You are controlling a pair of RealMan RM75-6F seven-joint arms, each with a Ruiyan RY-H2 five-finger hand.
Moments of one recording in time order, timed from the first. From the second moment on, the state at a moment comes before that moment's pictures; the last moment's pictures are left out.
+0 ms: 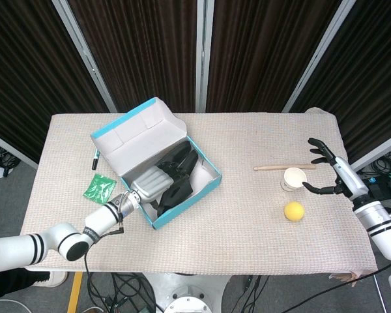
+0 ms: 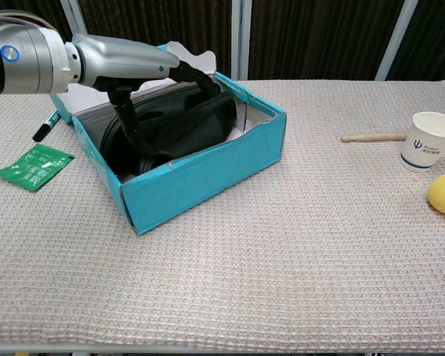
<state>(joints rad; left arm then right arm) -0.98 -1.35 -0.17 -1.63 1.16 0.67 0.29 0.52 -0.95 0.12 -1.50 -1.51 1.01 1.05</state>
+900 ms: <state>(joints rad) -1.06 -1.40 -0.10 -1.68 0.95 0.80 0.54 0.51 -0.96 0.11 -1.46 -1.51 1.02 1.09</state>
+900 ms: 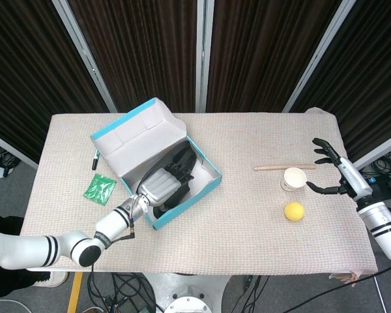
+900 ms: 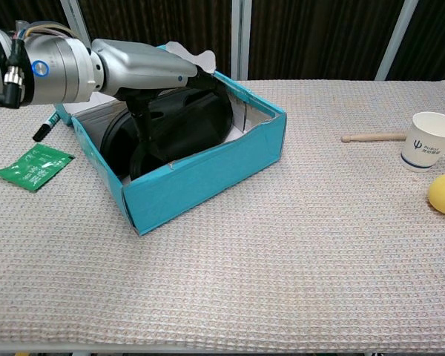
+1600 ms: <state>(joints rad) -1.13 -1.42 -0.04 -1.60 0.83 0.78 0.68 0.51 -0.96 0.11 -1.47 -1.51 1.03 1.09</state>
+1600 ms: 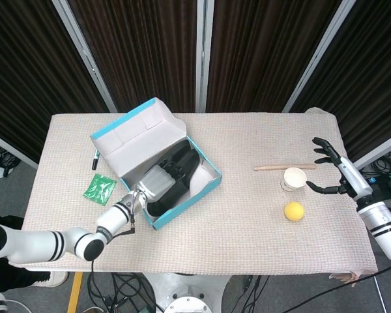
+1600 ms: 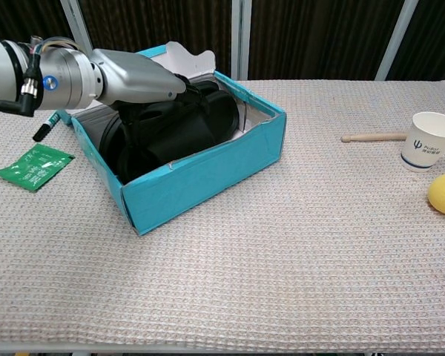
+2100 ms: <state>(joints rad) -1.08 -1.44 -0.04 -1.56 1.04 0.83 0.54 0.50 -0.96 0.11 -1.47 -1.50 1.04 1.10</state>
